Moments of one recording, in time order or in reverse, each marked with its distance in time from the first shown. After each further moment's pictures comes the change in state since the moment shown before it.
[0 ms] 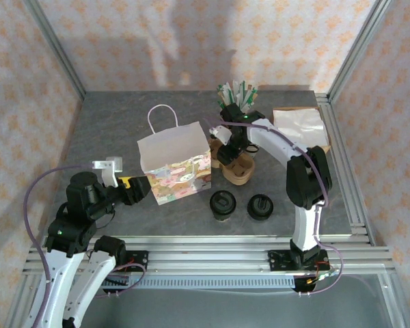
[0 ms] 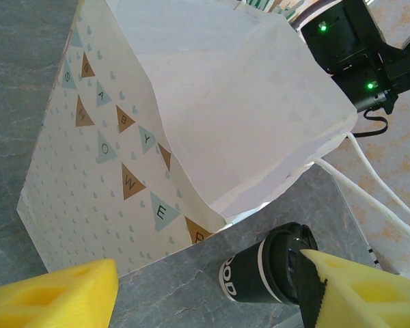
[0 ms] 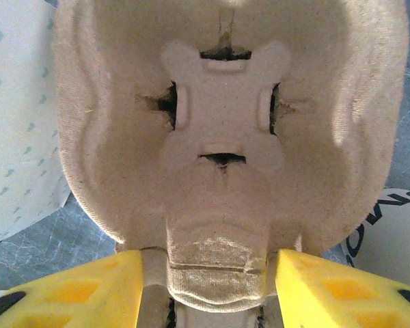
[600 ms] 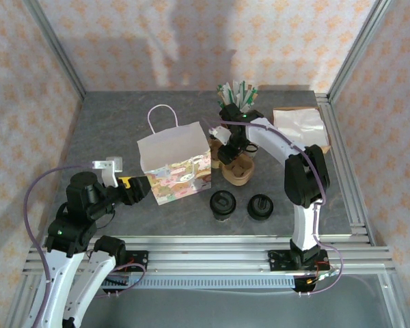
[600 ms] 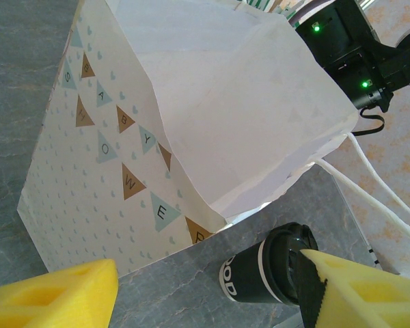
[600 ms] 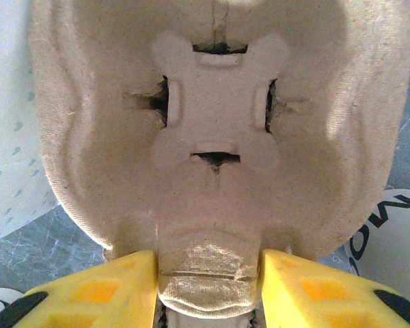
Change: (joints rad) left arm 0.000 0.000 0.000 0.000 -0.002 0.001; right arm 0.001 0.022 0.027 -0.027 0.000 -0.008
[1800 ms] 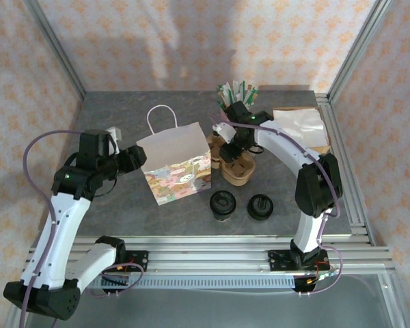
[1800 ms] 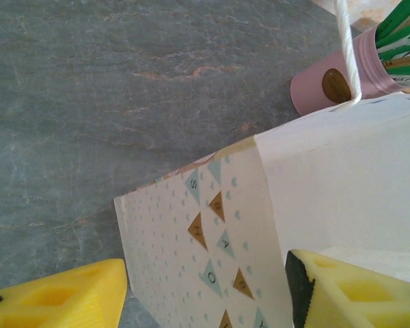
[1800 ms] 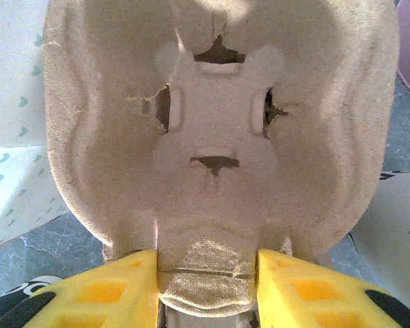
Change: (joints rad) left arm 0.047 0.482 0.352 -0.187 -0.219 -0.041; right arm 0.000 -0.146 -0.081 0.038 -0.030 0.059
